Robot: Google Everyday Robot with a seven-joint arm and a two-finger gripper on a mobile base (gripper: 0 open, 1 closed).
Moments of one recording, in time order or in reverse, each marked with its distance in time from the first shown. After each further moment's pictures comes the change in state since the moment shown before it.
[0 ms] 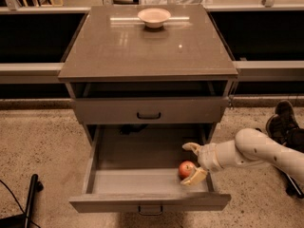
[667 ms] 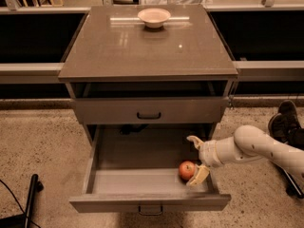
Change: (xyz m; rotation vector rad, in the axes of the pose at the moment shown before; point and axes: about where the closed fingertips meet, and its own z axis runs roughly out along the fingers) arm 0.018 -0.024 0.006 0.007 0.028 -0.052
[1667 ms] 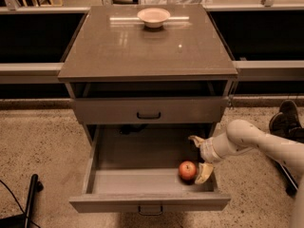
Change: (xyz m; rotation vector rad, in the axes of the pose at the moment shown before) arm 0.061 -0.028 0.015 -0.059 0.187 -0.146
